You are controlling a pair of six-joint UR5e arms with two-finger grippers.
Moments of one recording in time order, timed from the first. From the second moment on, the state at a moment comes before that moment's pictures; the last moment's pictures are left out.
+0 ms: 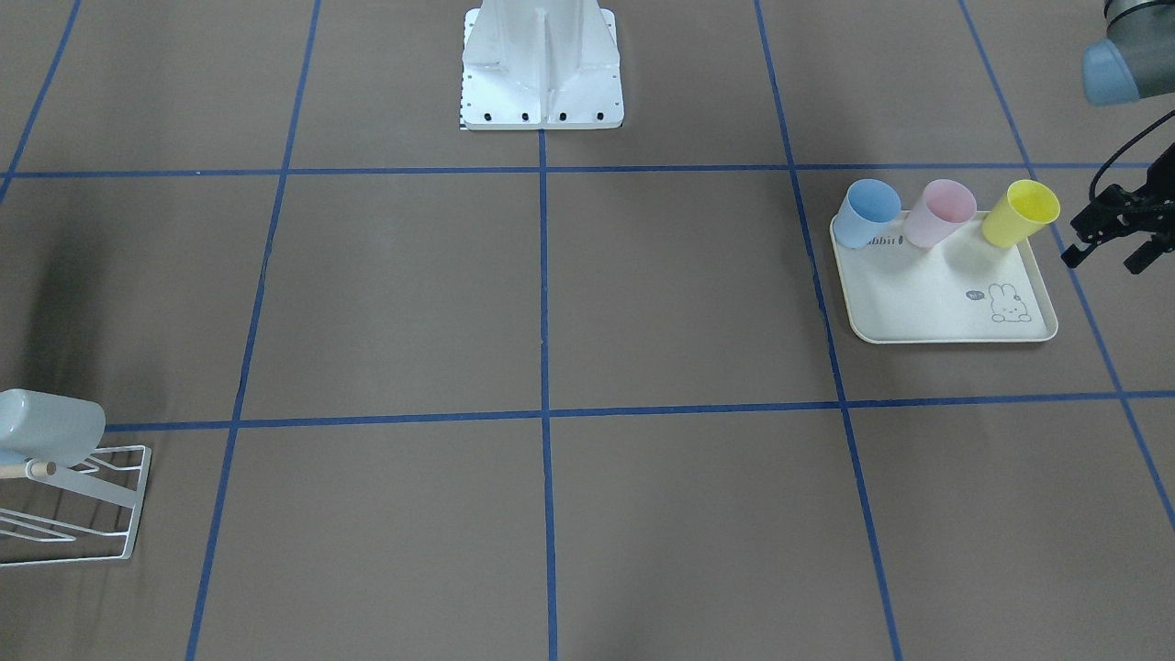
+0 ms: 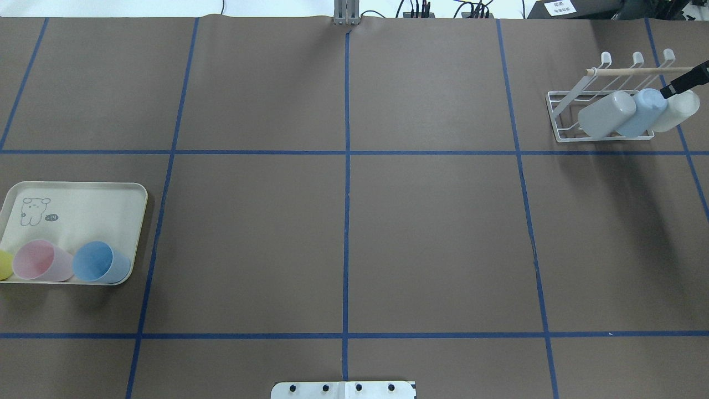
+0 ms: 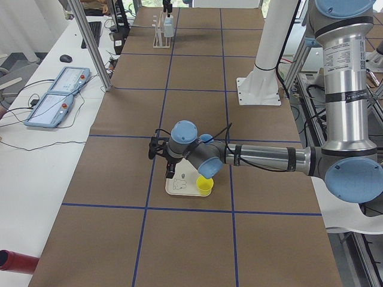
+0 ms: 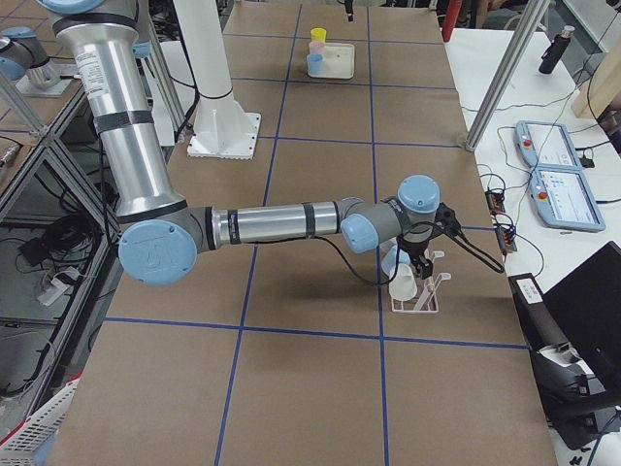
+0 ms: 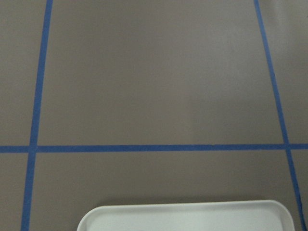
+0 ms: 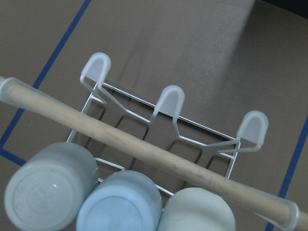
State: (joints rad) left arm -1.26 -1.39 -1.72 -2.30 -2.29 -0.68; right arm 1.38 -1.32 1.43 -1.21 2.34 0.03
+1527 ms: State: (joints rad) left arm -1.10 -1.20 -1.70 -2.30 -2.29 -0.65; right arm 1.39 -1.46 1.63 -1.21 2.43 0.20
